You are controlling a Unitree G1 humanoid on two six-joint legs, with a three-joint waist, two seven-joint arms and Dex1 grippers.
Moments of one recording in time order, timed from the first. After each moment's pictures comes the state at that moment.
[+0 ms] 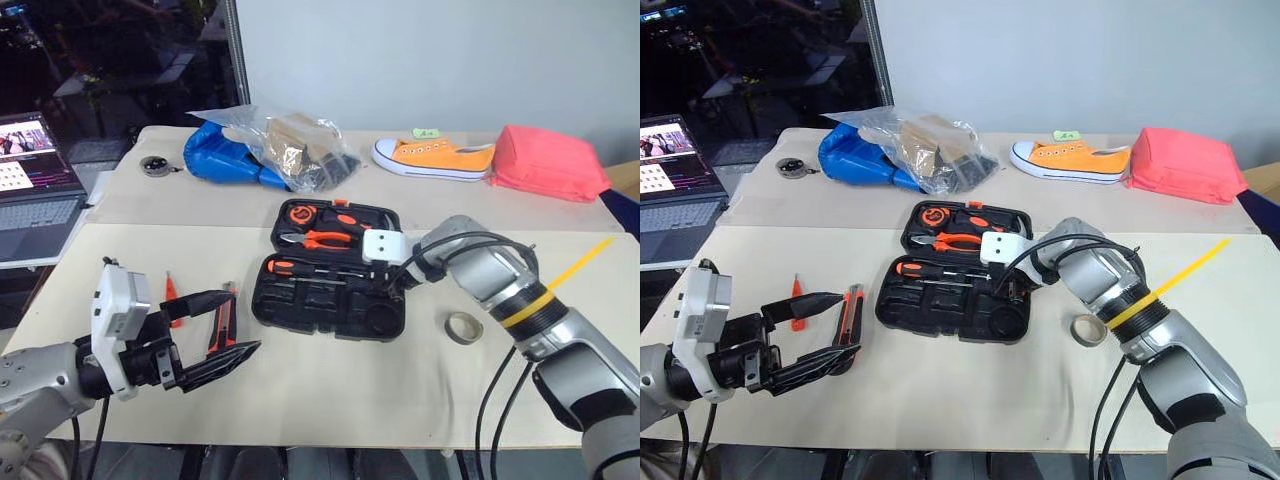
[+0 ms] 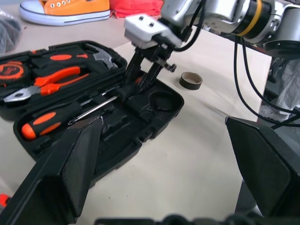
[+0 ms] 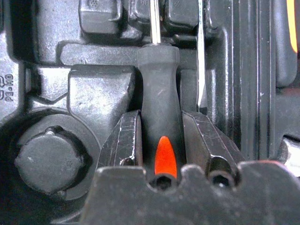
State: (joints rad) left arm 0.25 0.84 0.61 -0.83 -1.10 0.78 -0.78; right arm -0.91 -0.66 0.61 0.21 -0.05 0.52 1.20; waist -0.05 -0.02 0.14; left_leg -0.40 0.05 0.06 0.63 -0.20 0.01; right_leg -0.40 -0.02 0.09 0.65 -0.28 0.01
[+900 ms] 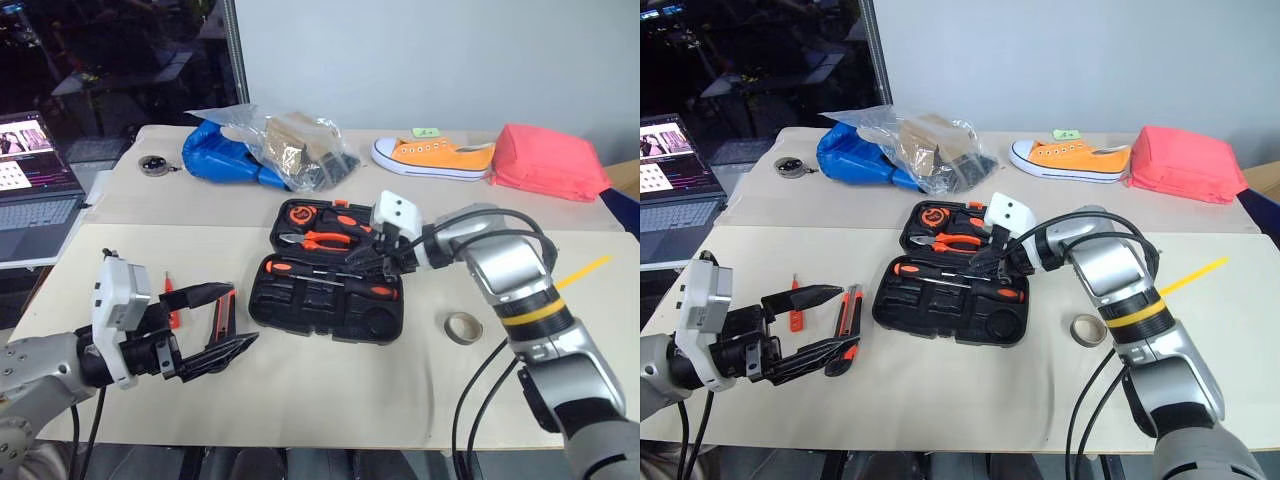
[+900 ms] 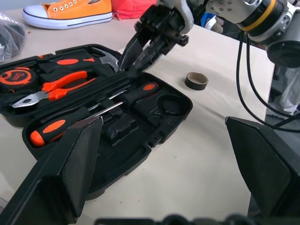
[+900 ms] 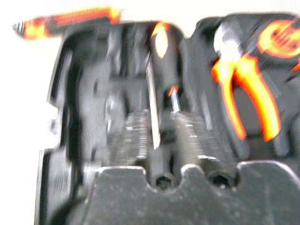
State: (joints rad) left arm 0.22 0.87 0.56 -0.77 -1.06 0.72 -0.80; right arm -0.72 -0.52 0.21 -0.03 0.15 0.67 1.05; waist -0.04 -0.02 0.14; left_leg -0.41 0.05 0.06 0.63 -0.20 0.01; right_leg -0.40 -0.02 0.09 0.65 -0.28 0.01
